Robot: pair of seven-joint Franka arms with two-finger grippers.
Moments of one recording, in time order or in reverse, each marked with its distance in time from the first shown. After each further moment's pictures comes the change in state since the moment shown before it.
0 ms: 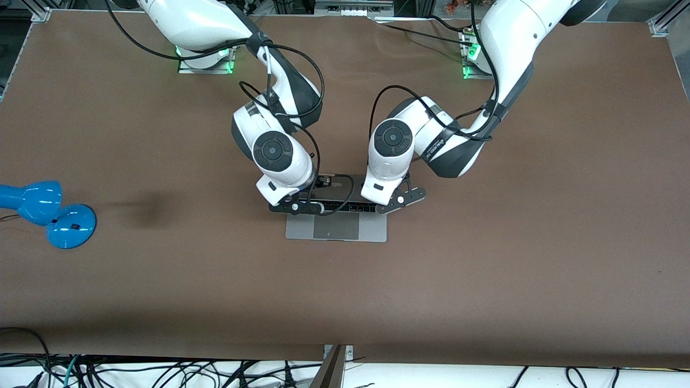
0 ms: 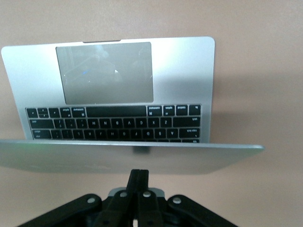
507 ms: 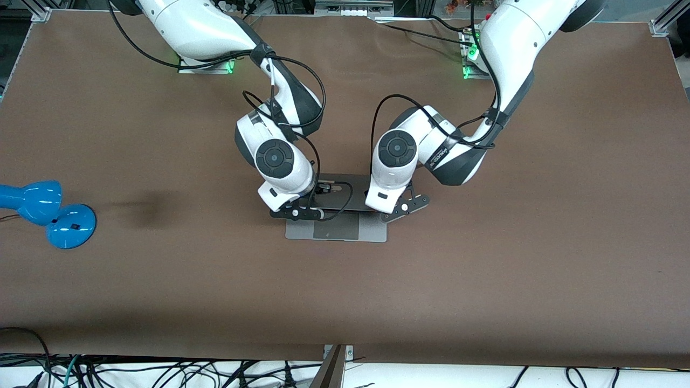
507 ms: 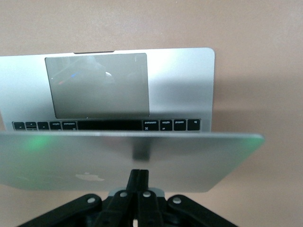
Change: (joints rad) left arm -0.010 0.041 0.033 0.044 0.000 0.000 0.000; right arm 0.000 0.029 -0.005 0.000 -0.027 0.039 -0.003
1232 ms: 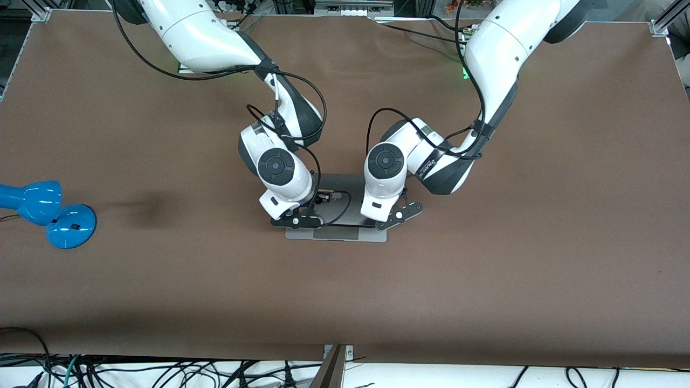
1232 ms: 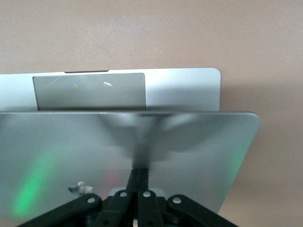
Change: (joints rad) left arm -0.087 0.083 0.084 0.089 0.000 0.000 -0.029; right arm 0.000 0.059 -0.014 -0.001 -0.015 0.103 -0.020
